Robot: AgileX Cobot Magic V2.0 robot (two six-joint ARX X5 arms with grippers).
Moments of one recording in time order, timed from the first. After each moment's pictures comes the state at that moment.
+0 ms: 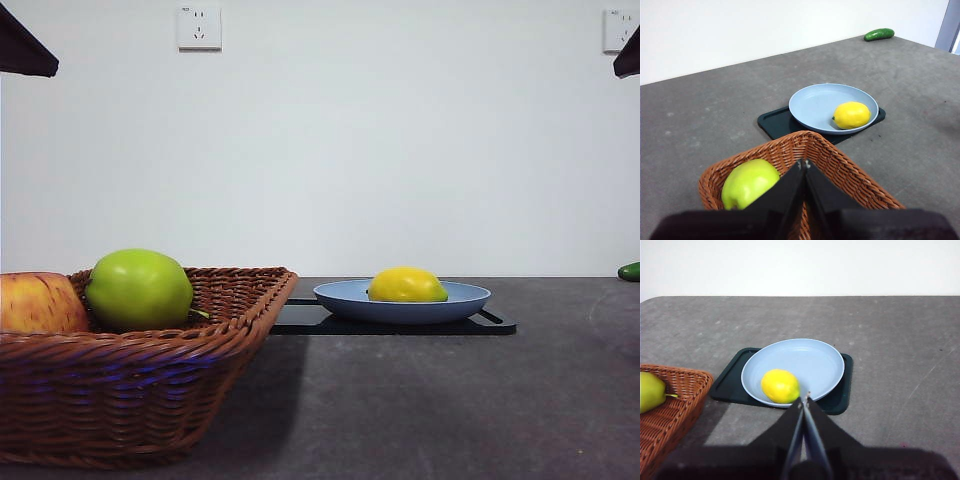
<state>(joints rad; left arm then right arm) -0.44 0.49 0.42 -0.15 0.11 0.01 0.61 0.49 0.44 -0.19 0.32 0.13</state>
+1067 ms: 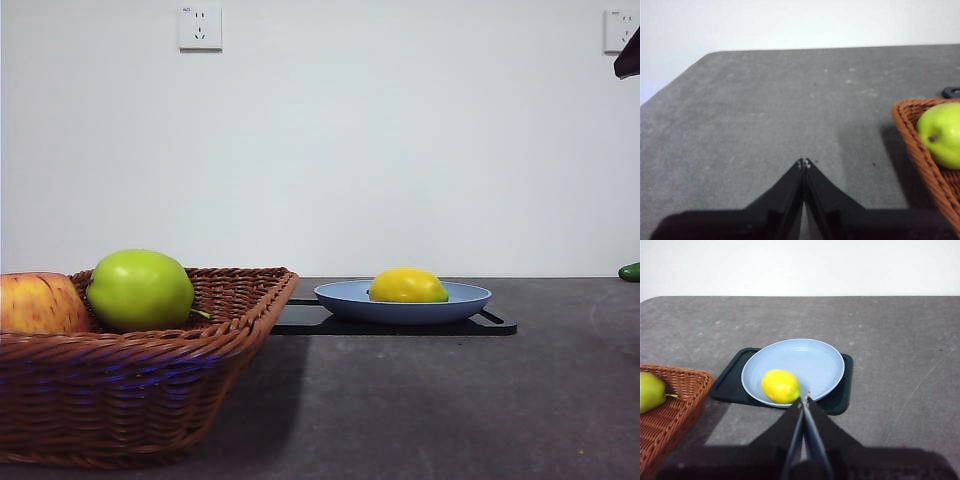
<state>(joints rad) 0.02 0.02 0.02 -0.18 -0.08 0.01 0.61 0.49 0.44 -0.19 0.32 0.13</state>
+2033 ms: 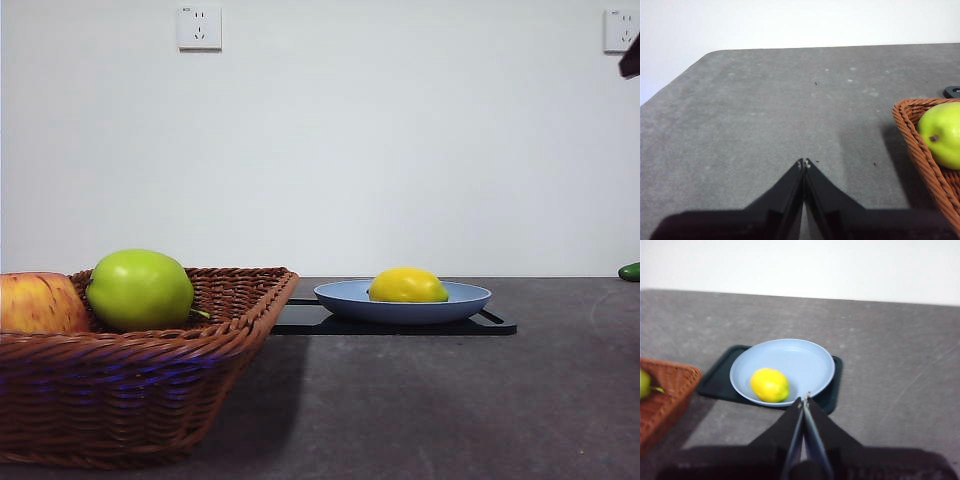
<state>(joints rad) 0.03 0.02 0.02 -0.18 -0.08 0.01 0.60 0.44 0.44 -0.22 0.34 0.05</state>
